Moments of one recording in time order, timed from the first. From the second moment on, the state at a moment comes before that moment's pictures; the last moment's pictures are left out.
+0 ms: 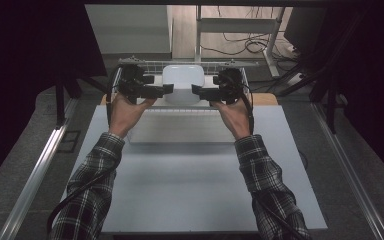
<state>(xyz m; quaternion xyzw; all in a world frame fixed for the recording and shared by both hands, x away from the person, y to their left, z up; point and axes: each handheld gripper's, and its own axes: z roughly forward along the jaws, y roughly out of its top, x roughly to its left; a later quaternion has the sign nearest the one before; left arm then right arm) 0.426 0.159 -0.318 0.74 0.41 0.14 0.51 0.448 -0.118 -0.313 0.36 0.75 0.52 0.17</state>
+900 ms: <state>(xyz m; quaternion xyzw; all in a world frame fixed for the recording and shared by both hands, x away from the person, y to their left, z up) 0.386 0.160 -0.352 0.78 0.36 0.16 0.49 0.419 -0.123 -0.336 0.31 0.79 0.50 0.17</state>
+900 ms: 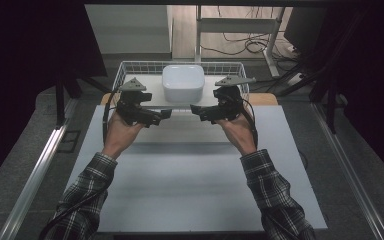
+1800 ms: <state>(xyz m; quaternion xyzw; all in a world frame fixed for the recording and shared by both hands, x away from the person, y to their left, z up) 0.349 0.160 -0.390 0.78 0.35 0.14 0.50 0.383 -0.130 -0.357 0.29 0.81 0.48 0.18</state>
